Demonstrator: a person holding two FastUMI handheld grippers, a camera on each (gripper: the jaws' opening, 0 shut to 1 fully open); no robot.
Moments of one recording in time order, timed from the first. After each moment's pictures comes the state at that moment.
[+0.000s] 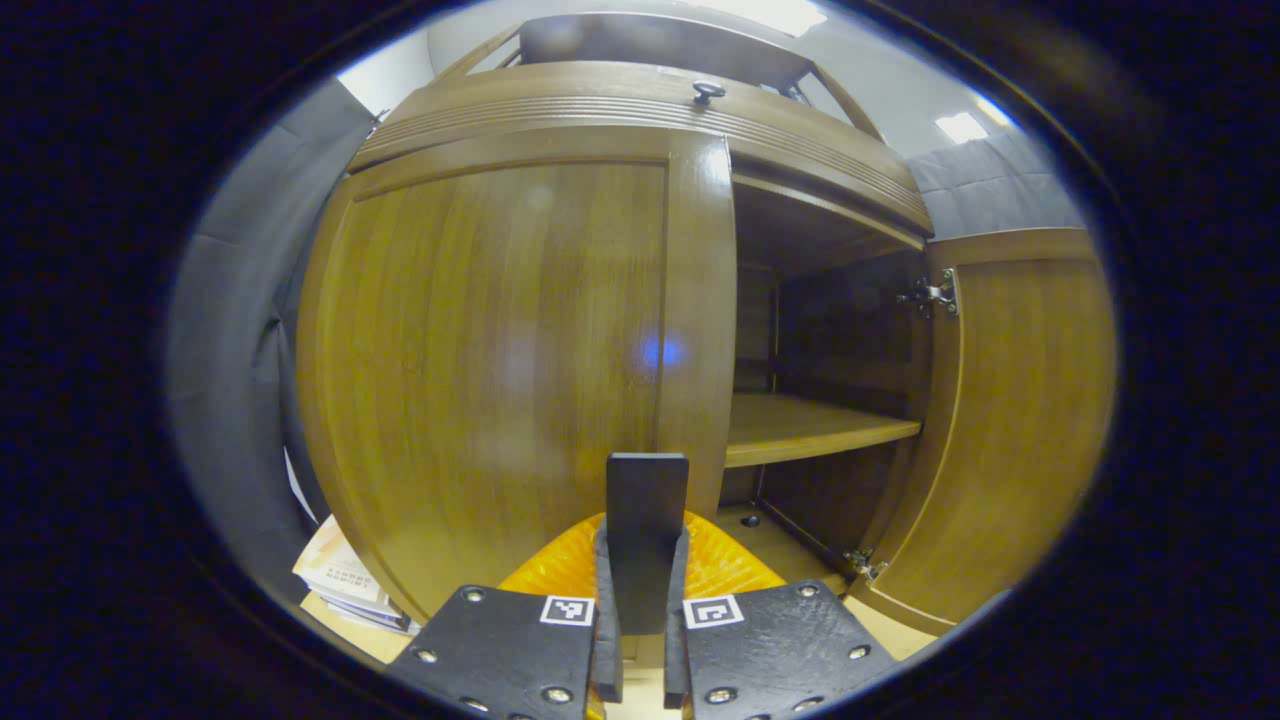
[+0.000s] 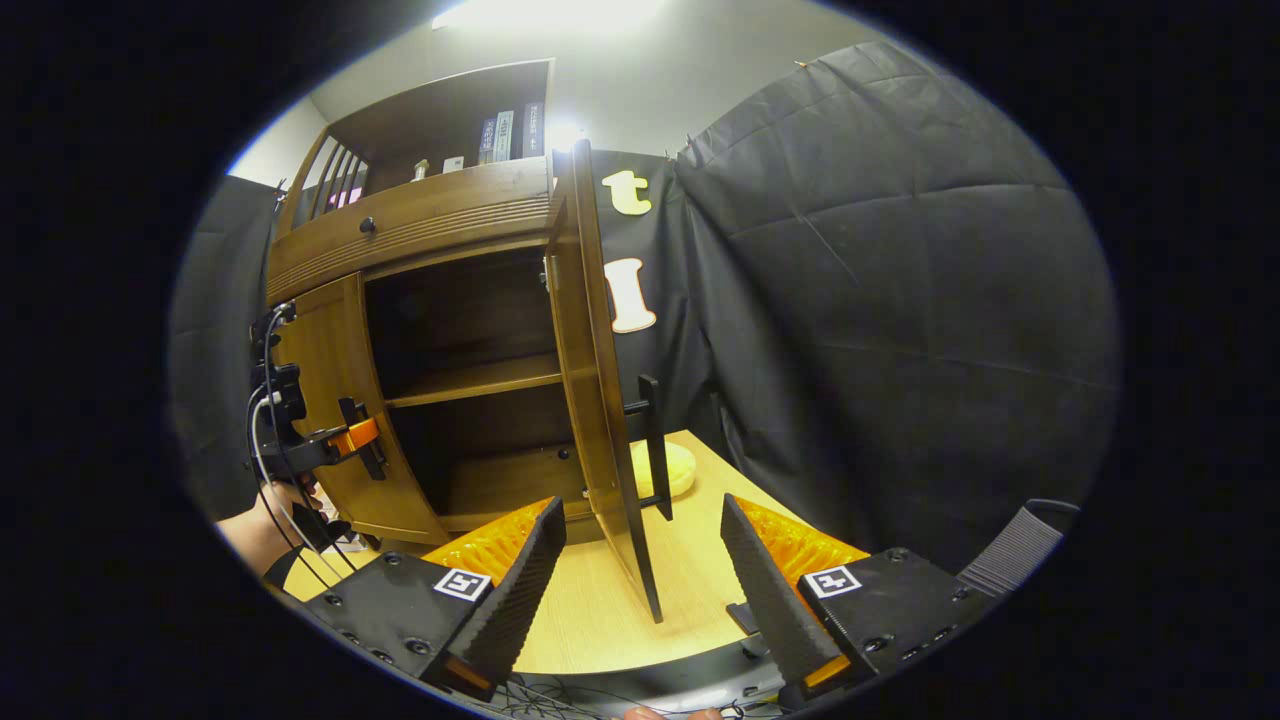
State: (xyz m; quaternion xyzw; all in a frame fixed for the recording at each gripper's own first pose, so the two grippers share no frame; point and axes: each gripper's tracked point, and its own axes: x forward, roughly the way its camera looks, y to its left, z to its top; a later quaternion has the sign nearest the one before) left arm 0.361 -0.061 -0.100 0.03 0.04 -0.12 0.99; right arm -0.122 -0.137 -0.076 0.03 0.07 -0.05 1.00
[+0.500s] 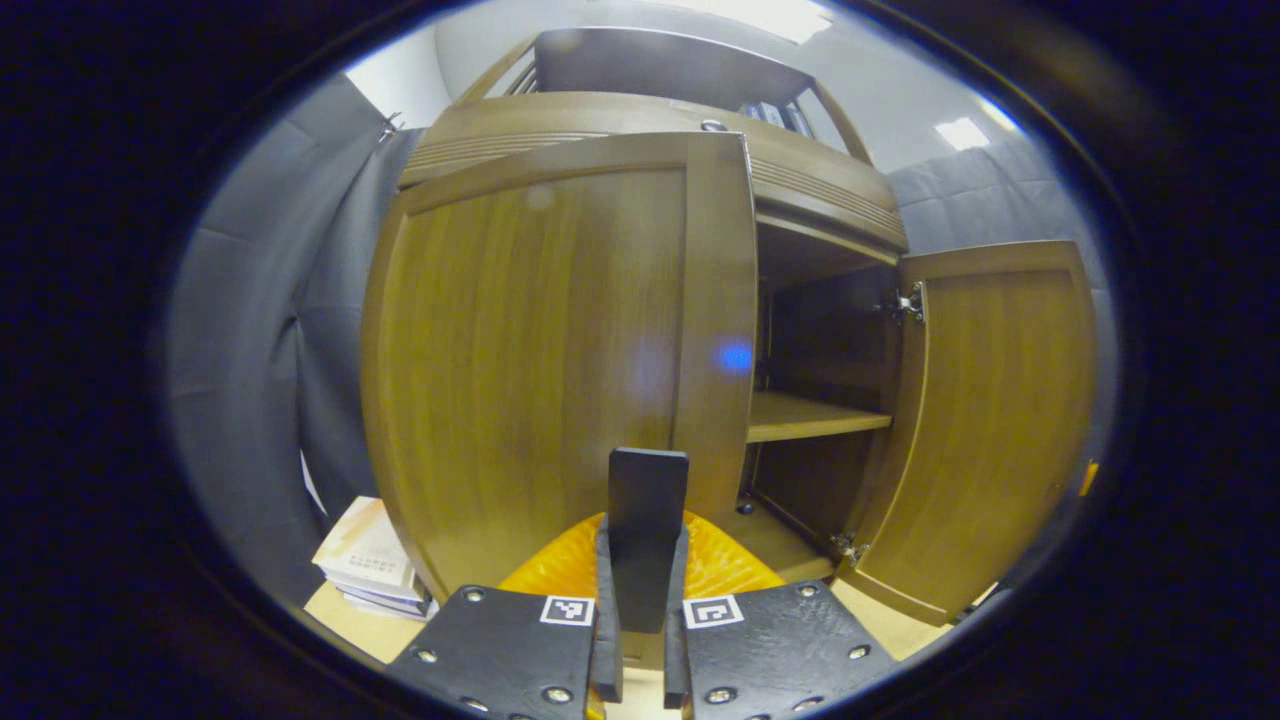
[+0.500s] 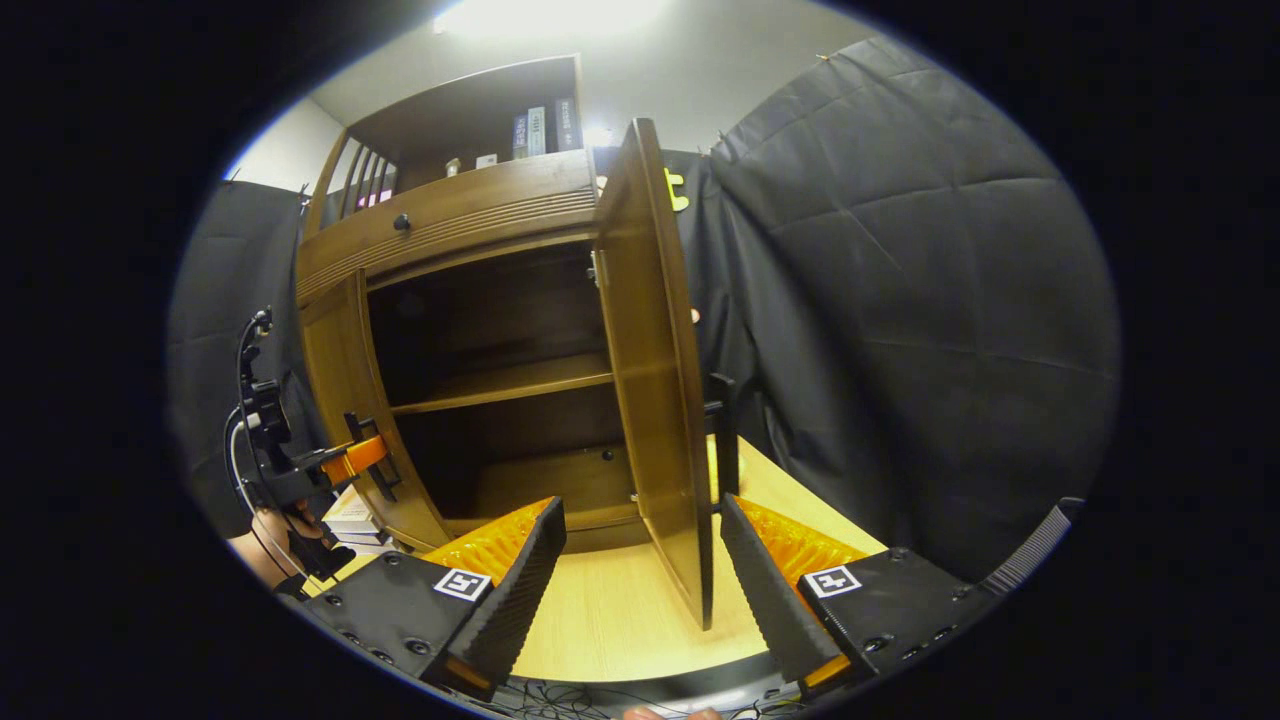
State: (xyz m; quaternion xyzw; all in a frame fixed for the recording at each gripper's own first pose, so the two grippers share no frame) left arm 0.303 -0.033 -0.096 0.03 0.03 -0.12 0.99; right arm -0.099 -0.093 -0.077 0.03 0.07 0.02 1.00
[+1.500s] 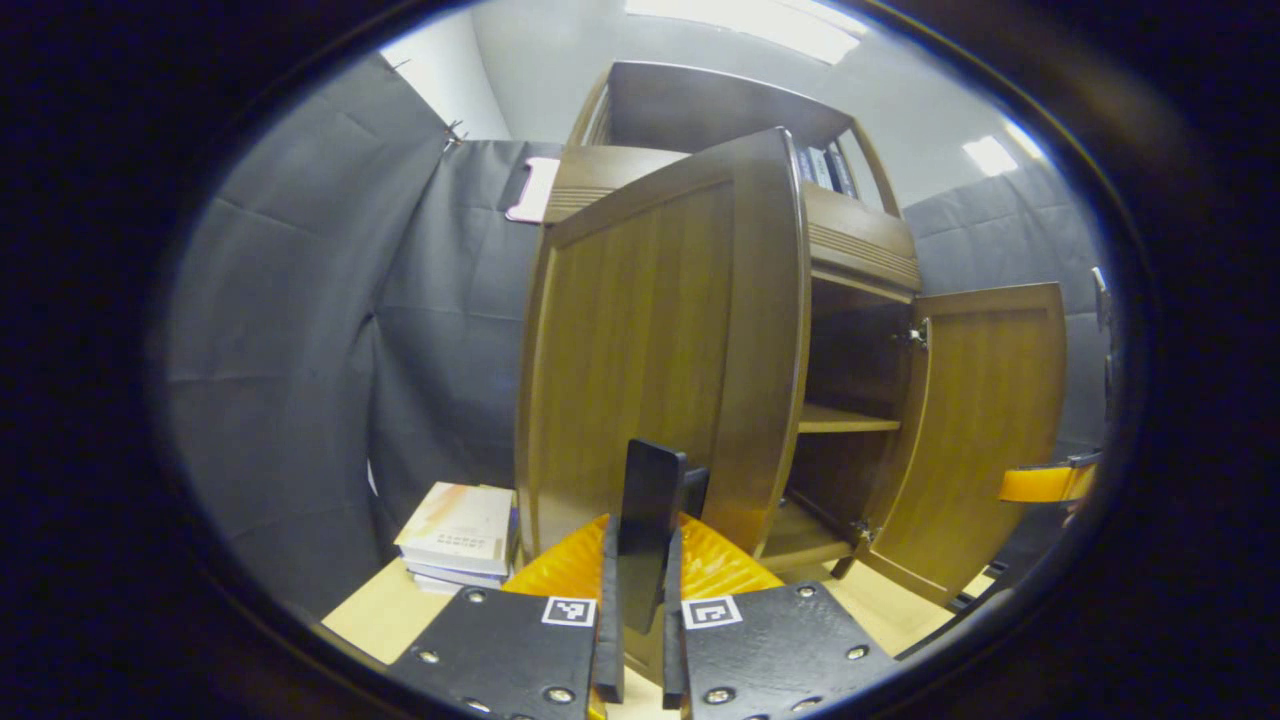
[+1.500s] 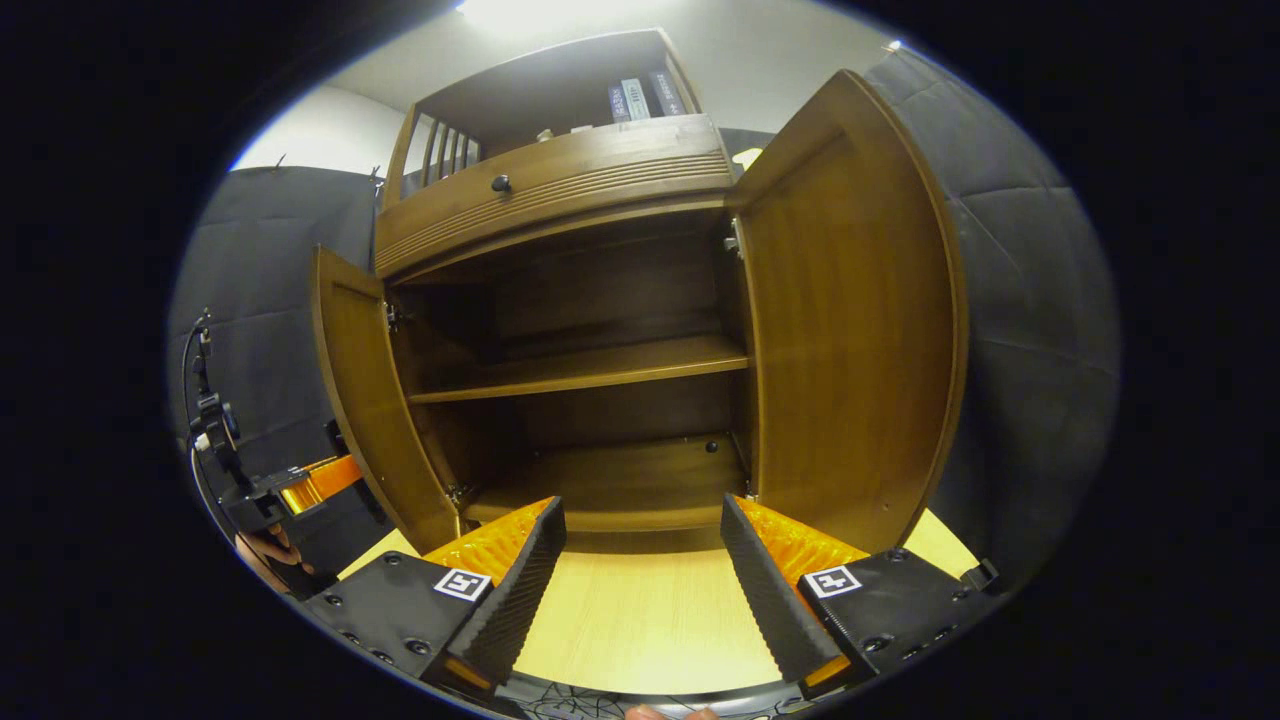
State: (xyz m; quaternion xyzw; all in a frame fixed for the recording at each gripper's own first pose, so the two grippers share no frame) left arm 0.205 0.077 -0.088 0.00 0.01 -0.06 1.00; right arm -0.065 0.012 -0.093 0.02 0.09 0.15 0.99
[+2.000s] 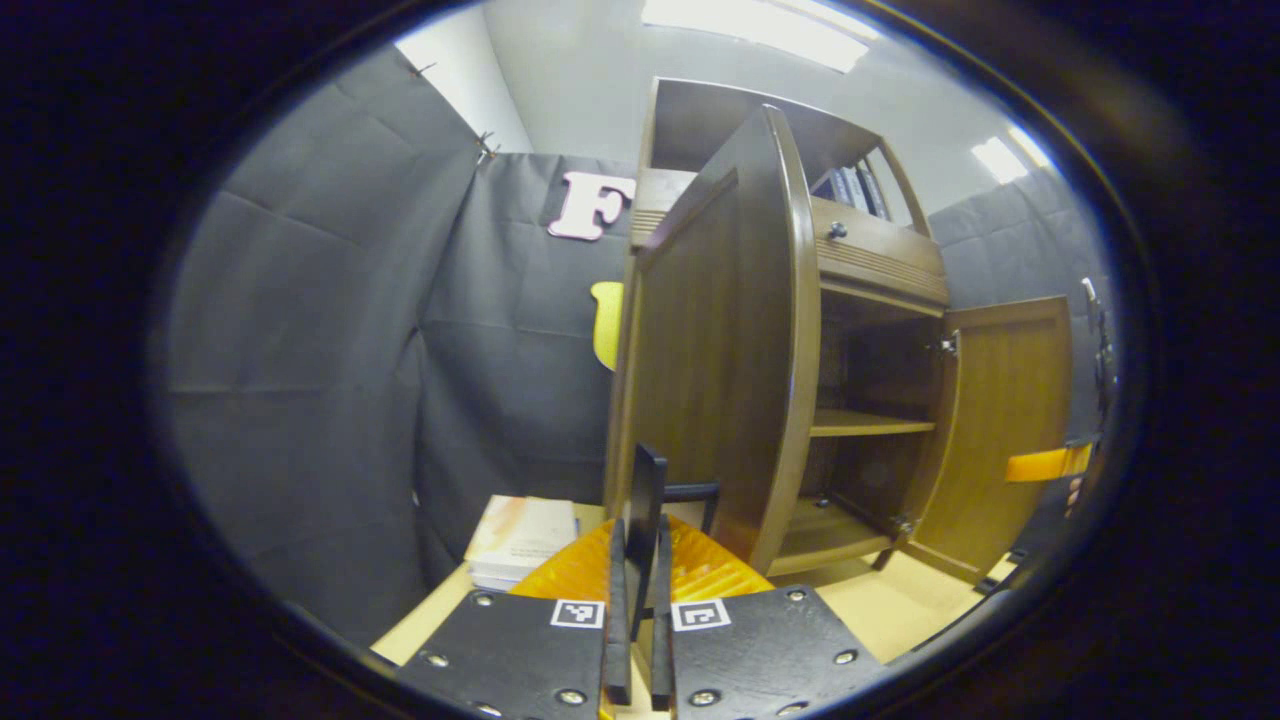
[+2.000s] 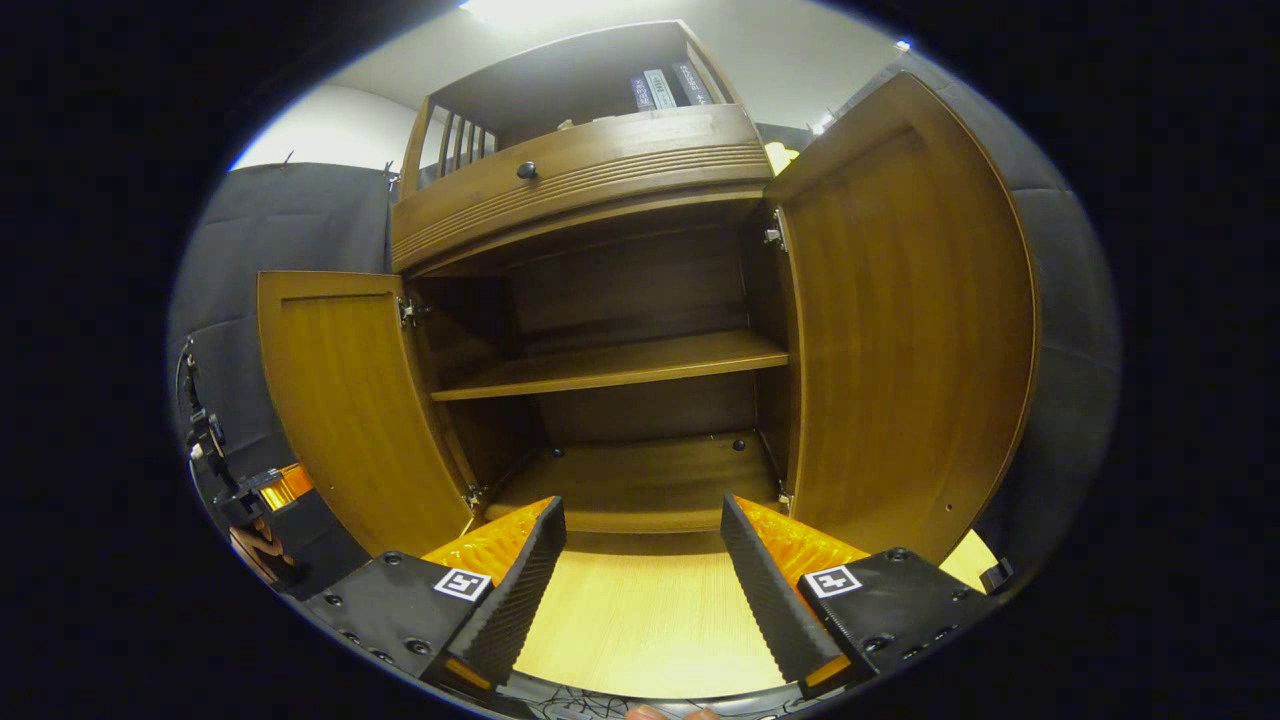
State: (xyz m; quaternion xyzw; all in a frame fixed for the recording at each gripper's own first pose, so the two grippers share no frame) left arm 0.187 0.192 -0.078 0.01 -0.01 -0.02 1.00; right arm -0.057 0.047 -0.094 0.01 0.09 0.17 0.98
